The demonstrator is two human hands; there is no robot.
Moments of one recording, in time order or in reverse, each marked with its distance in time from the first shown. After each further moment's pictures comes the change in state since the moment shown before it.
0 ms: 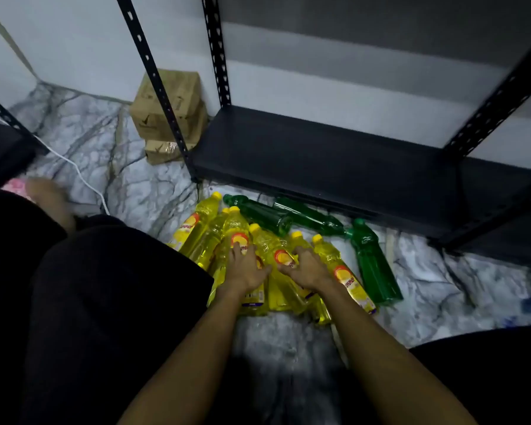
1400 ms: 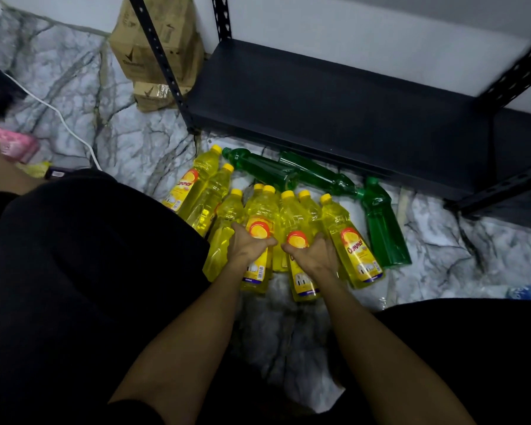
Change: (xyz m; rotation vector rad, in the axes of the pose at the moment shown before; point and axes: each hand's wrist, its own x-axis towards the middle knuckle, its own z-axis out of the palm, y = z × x) left_hand 0.007 -0.018 0.044 -0.571 0.046 -0.394; right_hand -0.018 0.022 0.049 0.189 0.156 0.384
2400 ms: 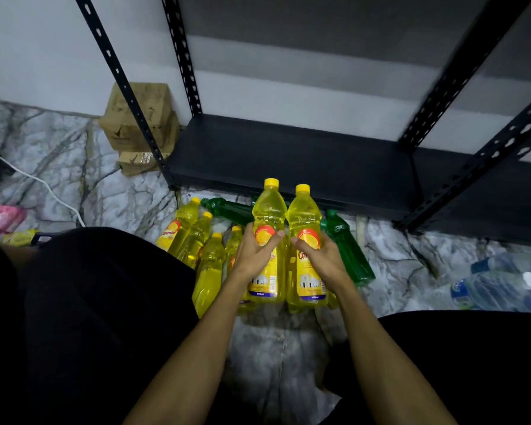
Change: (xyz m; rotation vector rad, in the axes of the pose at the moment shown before) left_hand -0.092 0.077 -0.021 -0.191 -0.181 0.509; right_hand -0.053 -0.001 -0.107 0.701 -0.009 -0.215
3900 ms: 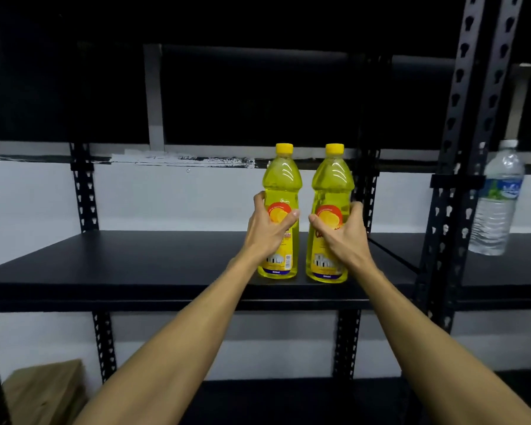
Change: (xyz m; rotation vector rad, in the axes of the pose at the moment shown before) left_hand 0.105 0.595 0.043 -0.065 0.061 1.082; right_hand 0.060 -0.482 -0.301 -0.042 0.624 -1.028
